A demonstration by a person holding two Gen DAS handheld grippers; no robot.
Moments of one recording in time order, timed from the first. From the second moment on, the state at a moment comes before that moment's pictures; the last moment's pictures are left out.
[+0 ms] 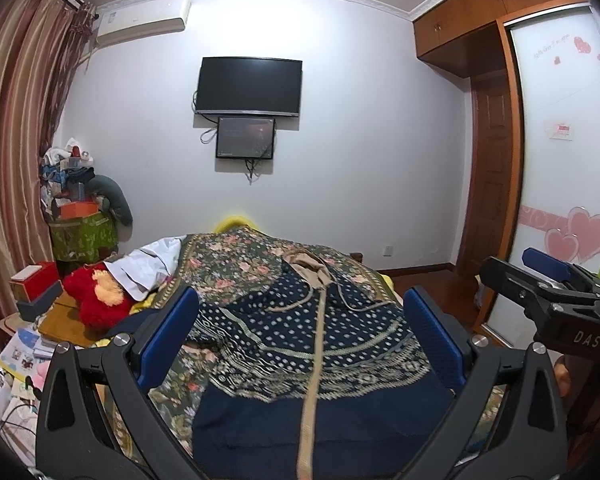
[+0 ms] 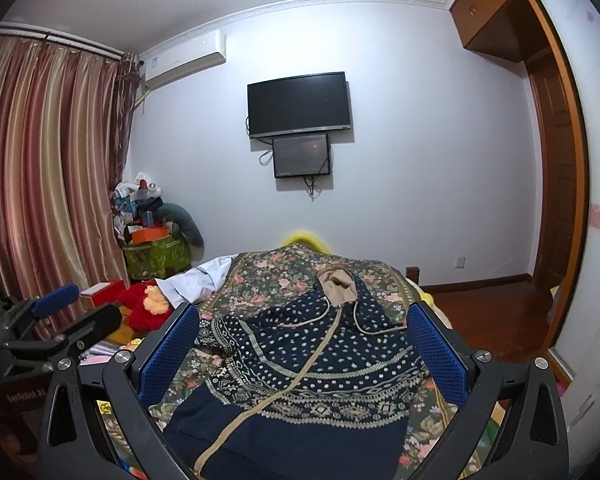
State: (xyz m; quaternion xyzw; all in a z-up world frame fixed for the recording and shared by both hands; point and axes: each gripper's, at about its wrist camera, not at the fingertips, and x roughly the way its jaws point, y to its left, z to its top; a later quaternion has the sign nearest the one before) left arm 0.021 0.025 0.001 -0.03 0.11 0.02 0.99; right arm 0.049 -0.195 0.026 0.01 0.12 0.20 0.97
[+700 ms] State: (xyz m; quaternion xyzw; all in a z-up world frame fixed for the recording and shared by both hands) left arm 0.231 0.250 -0.106 -0.13 0.31 0.18 0.92; right arm 0.309 -0.077 -0.086 -0.05 0.30 0.18 0.94
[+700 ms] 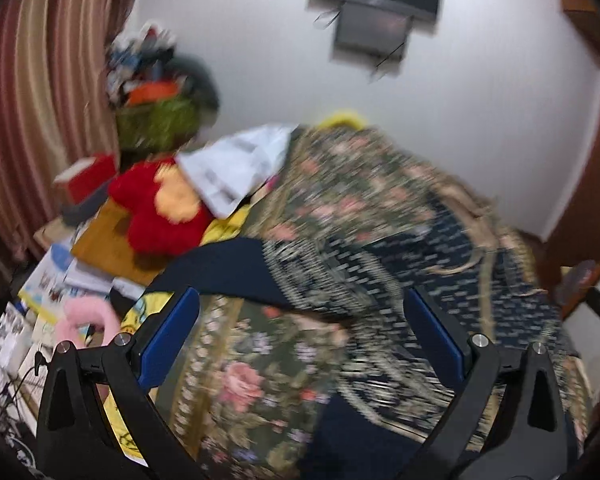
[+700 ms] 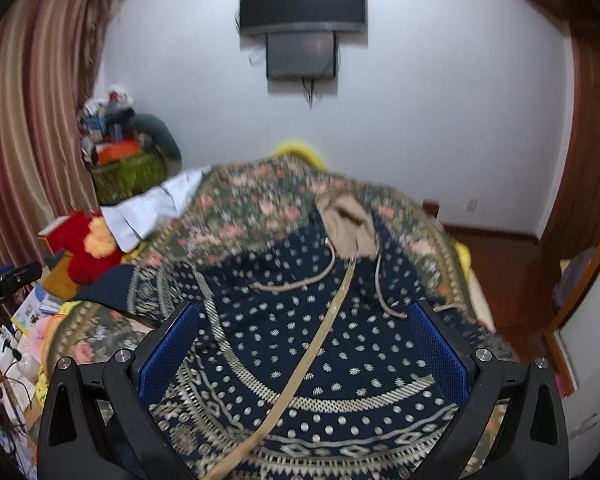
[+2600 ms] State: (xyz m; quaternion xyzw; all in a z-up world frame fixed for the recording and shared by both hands) left arm 0.446 0.175 -0.083 -0.04 0.35 0.07 0.93; right arm 0.466 -0.088 -0.179 -0.10 0.47 0.23 0.85
